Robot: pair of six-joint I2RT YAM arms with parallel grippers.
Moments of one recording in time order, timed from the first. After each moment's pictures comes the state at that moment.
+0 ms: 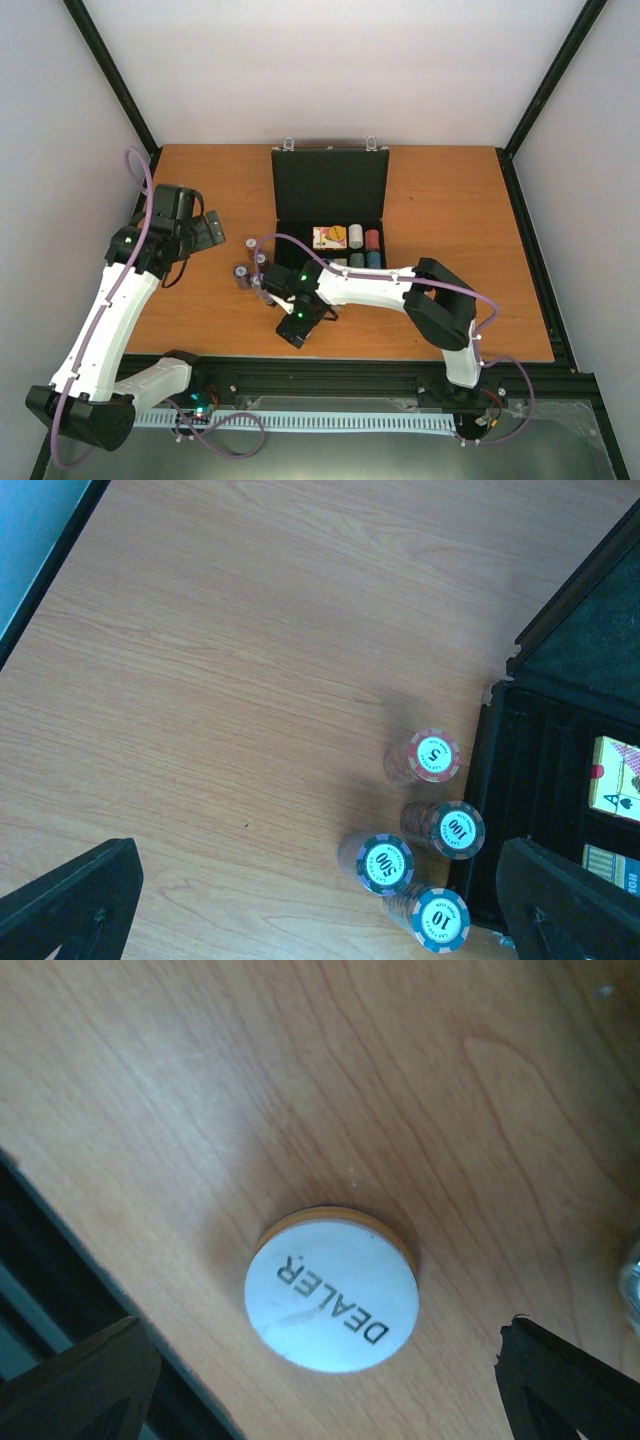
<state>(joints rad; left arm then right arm) -0.24 1.04 1.22 -1.08 -0.27 -0.52 1.17 1.94 1.41 -0.89 -0.11 0.17</state>
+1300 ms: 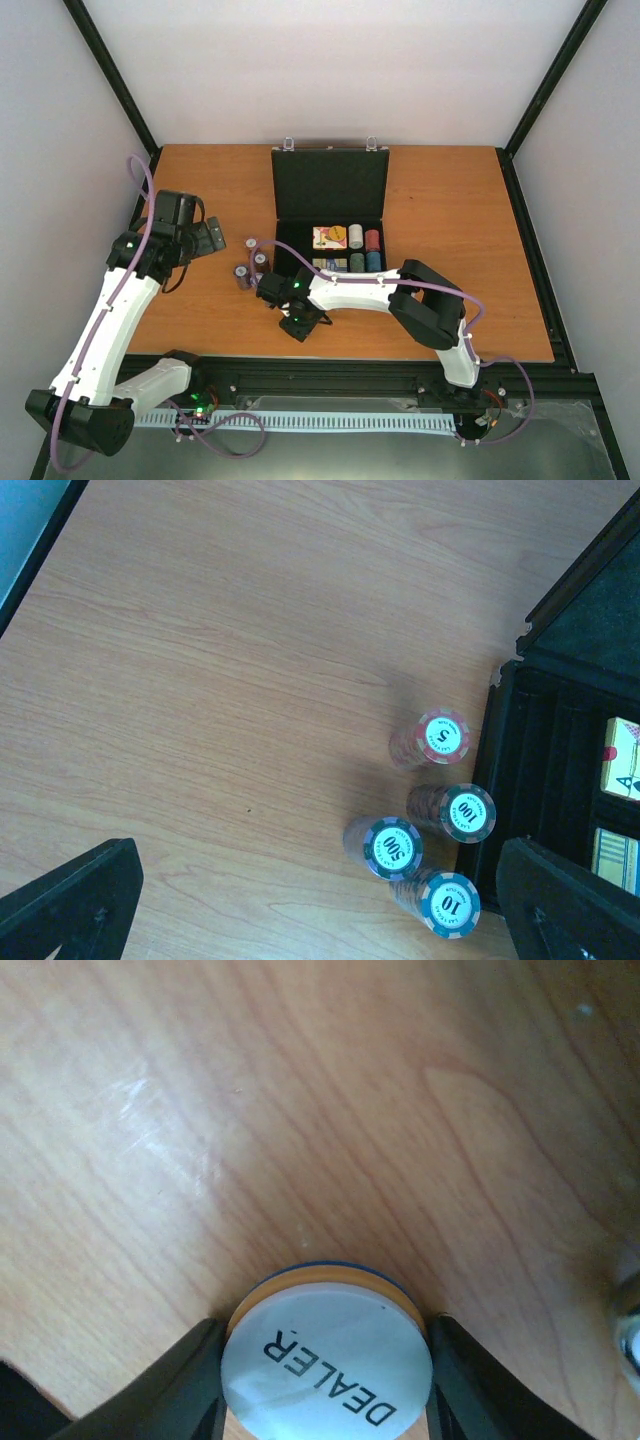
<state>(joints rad) -0.24 1.02 1.17 -1.08 -0.26 -0.52 1.19 2.02 1.41 -0.84 0.00 0.21</state>
